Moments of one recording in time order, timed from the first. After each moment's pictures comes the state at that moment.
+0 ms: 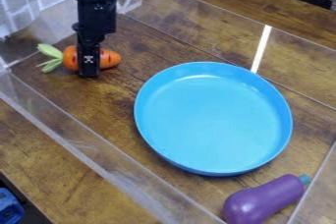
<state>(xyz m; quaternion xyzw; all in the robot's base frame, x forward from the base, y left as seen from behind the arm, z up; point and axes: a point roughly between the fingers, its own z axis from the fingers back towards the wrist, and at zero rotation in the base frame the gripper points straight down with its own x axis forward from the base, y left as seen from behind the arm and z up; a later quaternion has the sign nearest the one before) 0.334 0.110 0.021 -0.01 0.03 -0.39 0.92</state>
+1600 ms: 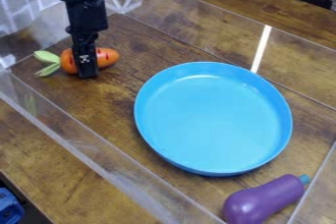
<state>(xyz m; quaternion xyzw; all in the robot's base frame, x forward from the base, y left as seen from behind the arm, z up) 0.322 0.107 0.022 -0.07 0.00 -0.37 0.93</state>
